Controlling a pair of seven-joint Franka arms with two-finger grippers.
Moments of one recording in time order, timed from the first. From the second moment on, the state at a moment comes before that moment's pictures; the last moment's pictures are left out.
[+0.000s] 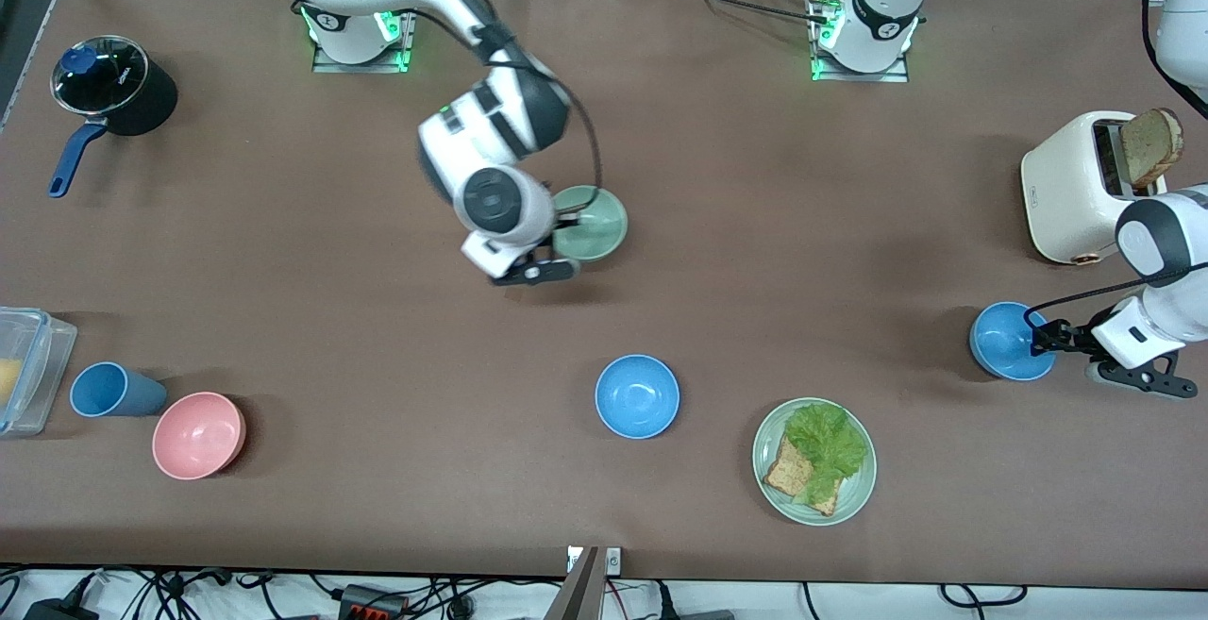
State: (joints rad) left arm 0.50 0.66 -0.19 -1.68 0.13 2.40 0.48; right arm 0.62 0.66 0.09 -1.48 0.19 1.90 0.53
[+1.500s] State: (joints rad) left arm 0.53 0.64 -0.24 -1.73 0.13 2.31 0.56; right arm 0.60 0.57 0.01 -1.38 0.13 1.91 0.60
